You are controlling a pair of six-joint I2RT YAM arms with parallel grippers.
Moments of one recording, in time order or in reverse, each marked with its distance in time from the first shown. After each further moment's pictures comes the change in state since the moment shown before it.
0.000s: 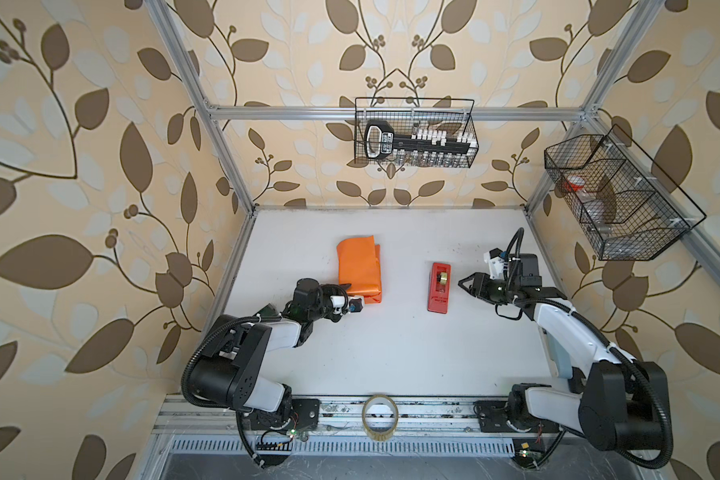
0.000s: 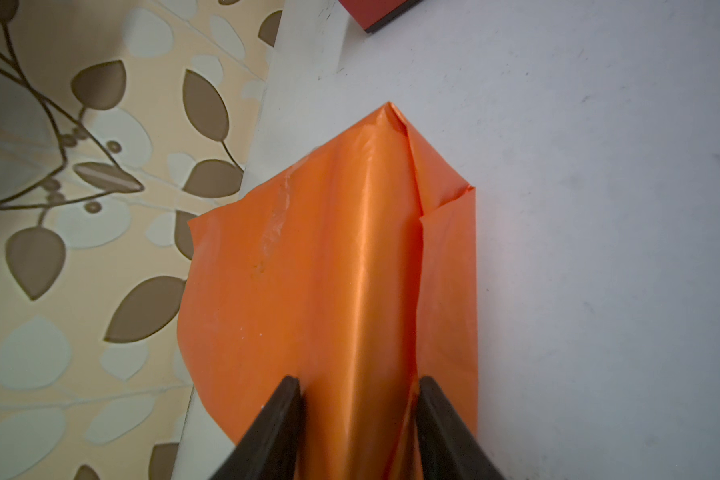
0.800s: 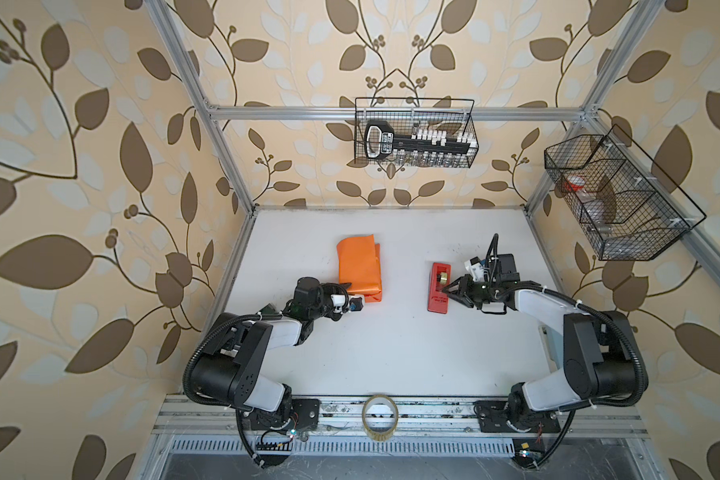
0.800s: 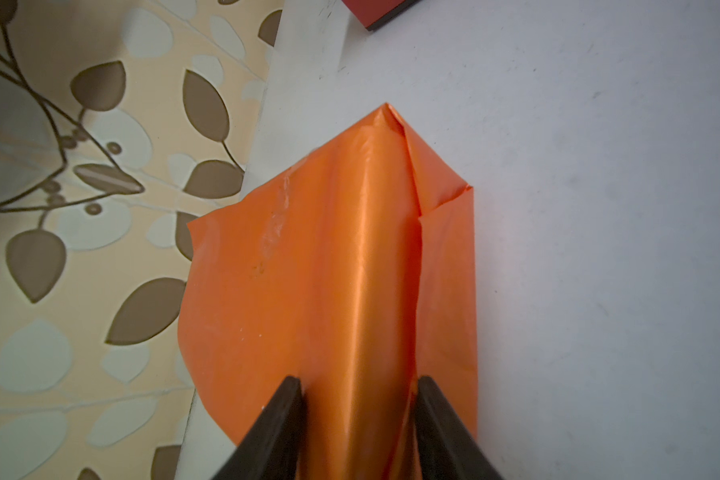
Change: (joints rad) left arm 0.000 0.012 0.014 -0.002 0.000 0.008; right arm 0.056 0.248 0.009 0.181 -0.153 0.219
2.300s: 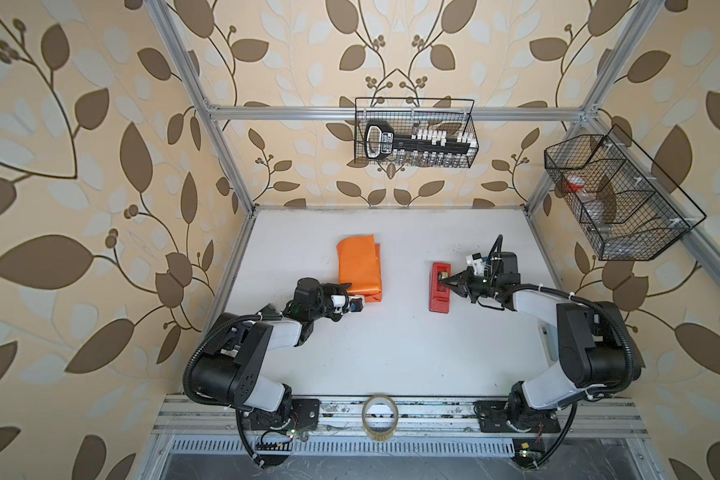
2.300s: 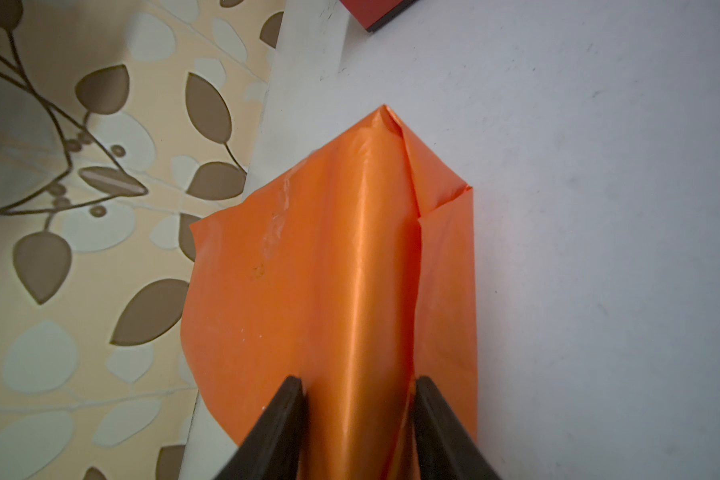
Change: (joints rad) left arm -0.013 0.000 -0.009 0.018 -0.003 0.002; right arm -0.032 0.048 -0.027 0.275 -0.115 0.234
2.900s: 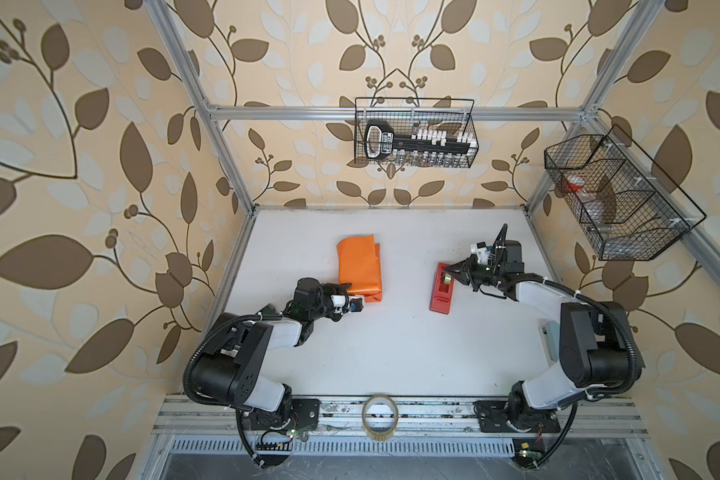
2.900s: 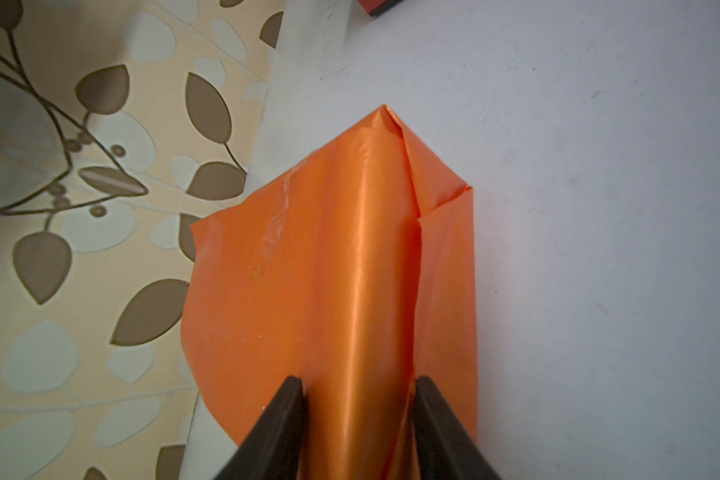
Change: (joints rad) left arm 0.000 0.000 0.000 0.001 -0.002 0.000; right arm -0.014 -0.002 0.122 -0.079 0.021 0.052
